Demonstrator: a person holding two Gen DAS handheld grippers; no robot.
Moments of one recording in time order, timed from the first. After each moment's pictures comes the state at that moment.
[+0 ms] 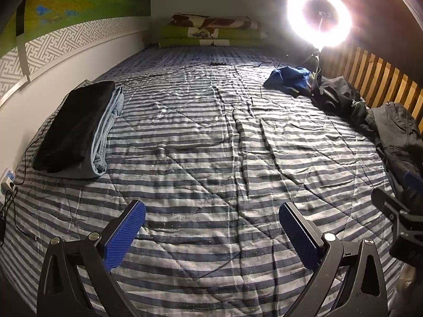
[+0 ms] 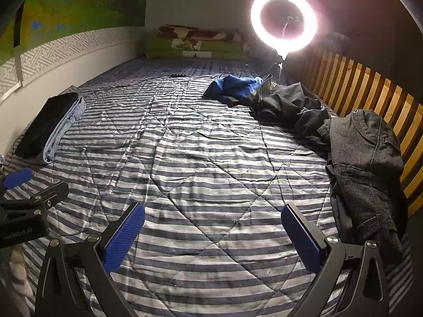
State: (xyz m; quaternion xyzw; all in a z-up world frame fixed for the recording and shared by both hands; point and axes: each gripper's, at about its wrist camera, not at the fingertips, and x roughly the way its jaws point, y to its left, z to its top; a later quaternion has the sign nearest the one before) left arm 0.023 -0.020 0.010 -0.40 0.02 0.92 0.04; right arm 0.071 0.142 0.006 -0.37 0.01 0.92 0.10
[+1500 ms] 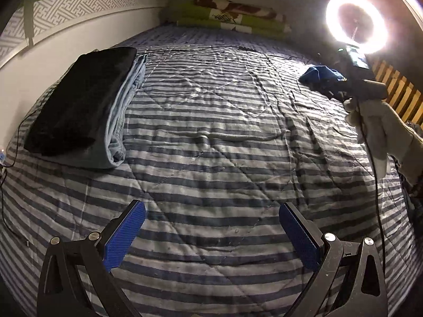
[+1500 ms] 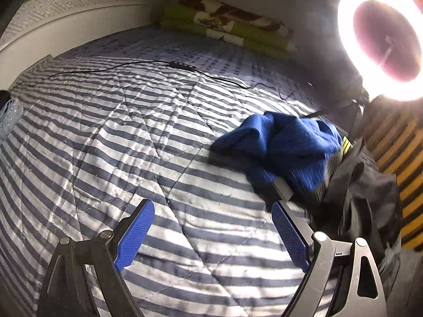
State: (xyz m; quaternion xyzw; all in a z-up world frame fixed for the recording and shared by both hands) left arm -0.028 -0.106 -0.030 -0.44 -0.04 0.90 0.03; right arm -0.267 0.173 -0.045 -0.43 -0.08 0.90 0.07
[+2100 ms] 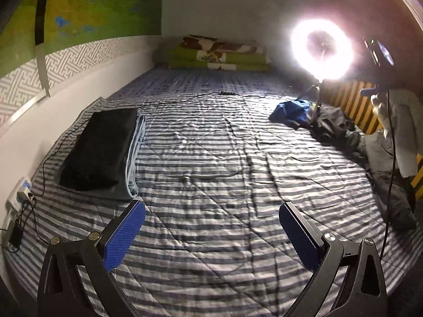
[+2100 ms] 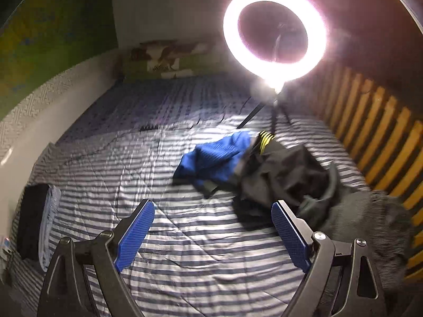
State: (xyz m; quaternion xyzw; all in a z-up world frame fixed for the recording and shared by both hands) left arm 0.052 -0.064 0.088 -0.35 0.01 0.93 0.05; right arm -0.130 0.263 0.133 -0.37 0.09 0.92 0.11
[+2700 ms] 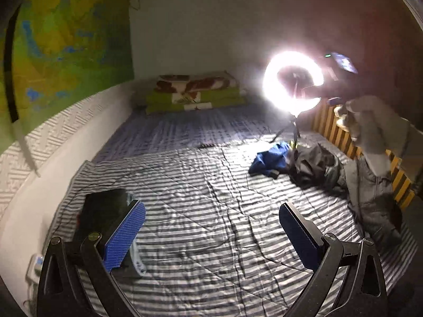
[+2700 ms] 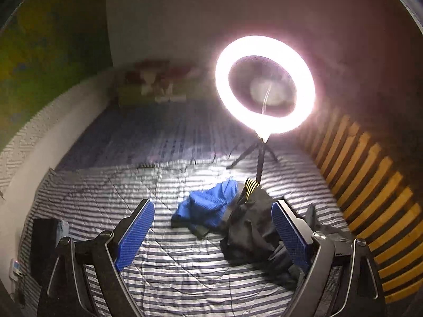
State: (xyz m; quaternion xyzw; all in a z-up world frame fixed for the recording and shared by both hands) left arm -0.007 -0.031 0.221 -0.28 0.07 0.95 0.12; right arm -0.202 0.292 0.213 -0.37 0.06 0.92 0.14
